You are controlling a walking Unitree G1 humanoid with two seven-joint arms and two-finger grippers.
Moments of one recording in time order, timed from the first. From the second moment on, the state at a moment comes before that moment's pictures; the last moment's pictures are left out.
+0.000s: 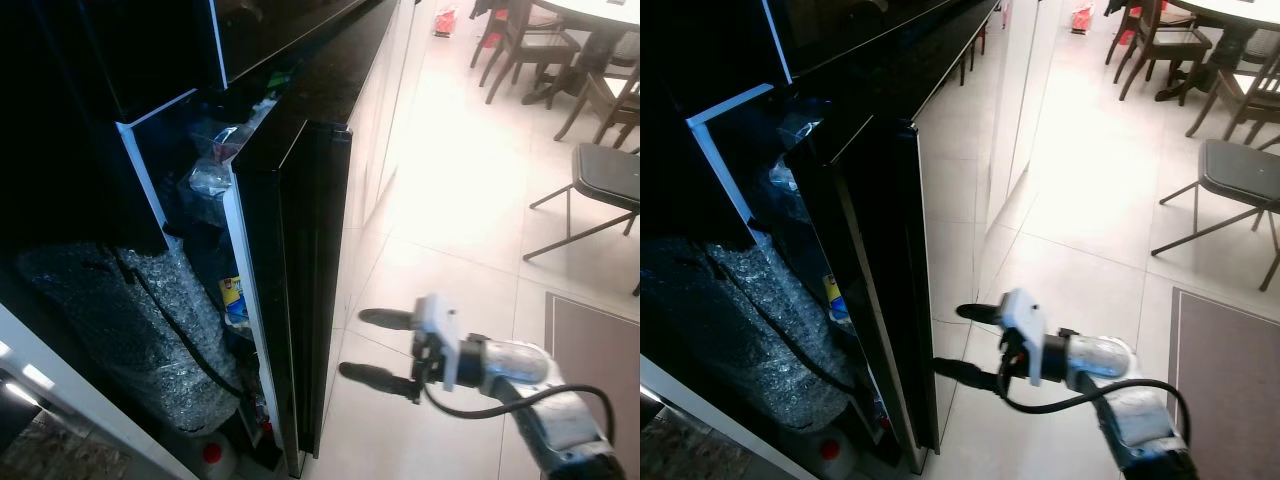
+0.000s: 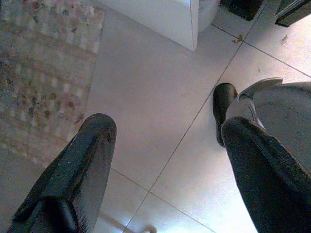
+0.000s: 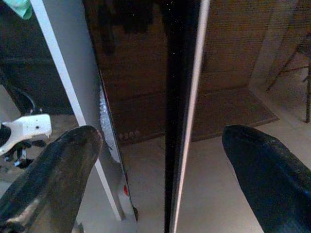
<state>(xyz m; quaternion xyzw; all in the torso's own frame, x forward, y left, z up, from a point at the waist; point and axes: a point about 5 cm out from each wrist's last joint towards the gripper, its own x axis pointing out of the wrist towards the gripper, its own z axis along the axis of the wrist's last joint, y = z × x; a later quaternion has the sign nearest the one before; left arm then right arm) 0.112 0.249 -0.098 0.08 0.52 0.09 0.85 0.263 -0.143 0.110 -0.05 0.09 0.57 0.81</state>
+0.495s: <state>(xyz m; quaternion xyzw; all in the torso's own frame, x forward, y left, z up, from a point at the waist) 0.112 0.248 -0.098 0.08 0.52 0.09 0.85 0.275 -0.124 0.116 -0.06 0.06 0.57 0.81</state>
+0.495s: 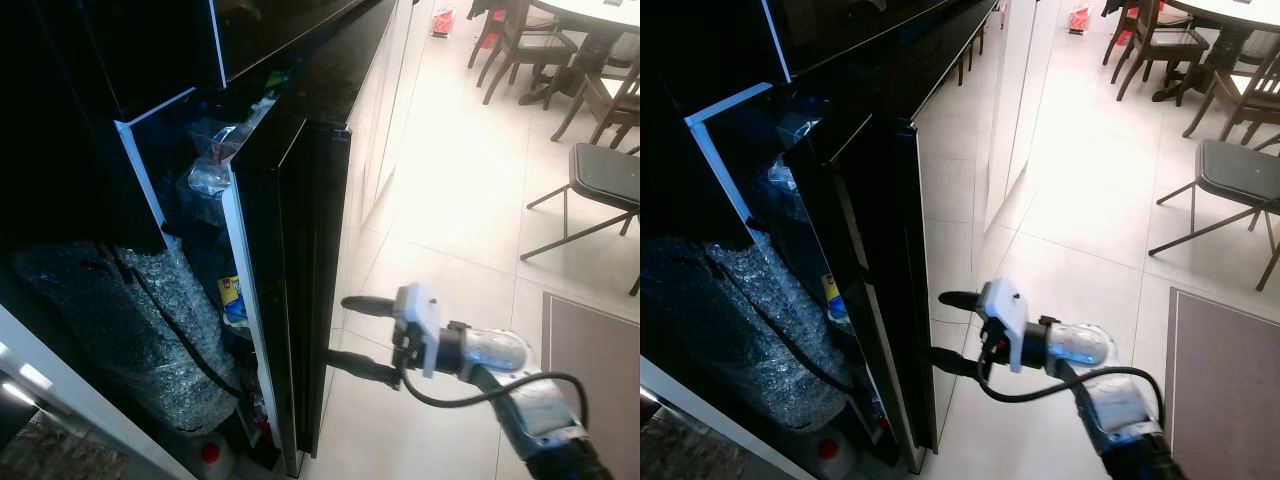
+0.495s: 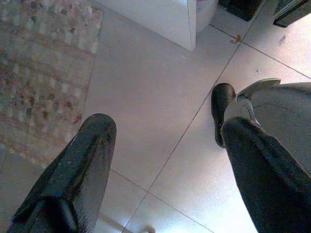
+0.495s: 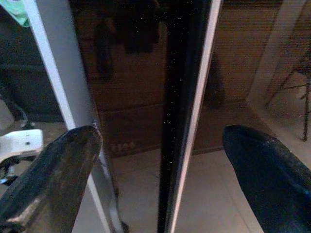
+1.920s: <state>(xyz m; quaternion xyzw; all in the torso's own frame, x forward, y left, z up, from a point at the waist) 0.117 0.246 -0.097 0.08 0.51 0.09 0.85 0.300 0.019 0.114 0.01 0.04 0.62 0.78</state>
